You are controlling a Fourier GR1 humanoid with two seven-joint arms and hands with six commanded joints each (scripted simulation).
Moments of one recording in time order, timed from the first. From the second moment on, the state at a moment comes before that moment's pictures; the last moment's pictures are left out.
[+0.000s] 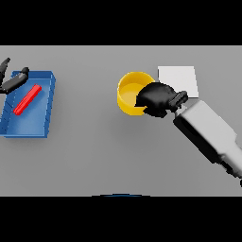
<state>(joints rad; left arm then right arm) -0.45 0.48 0.12 -1.22 -0.24 -0.22 0.41 -0.73 -0.44 0.60 -1.33 0.79 0.61 -0.08</state>
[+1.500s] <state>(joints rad) -0.42 0.48 0.14 -1.31 -0.21 -0.23 0.56 -0.88 -0.47 0.43 -0.64 0.82 0.25 -0.18</state>
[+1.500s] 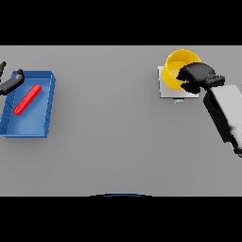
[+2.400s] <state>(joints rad) -0.42 0.48 0.14 -1.30 -0.21 -0.23 0.54 -0.90 -0.46 0.43 -0.61 0.79 0.34 -0.15</state>
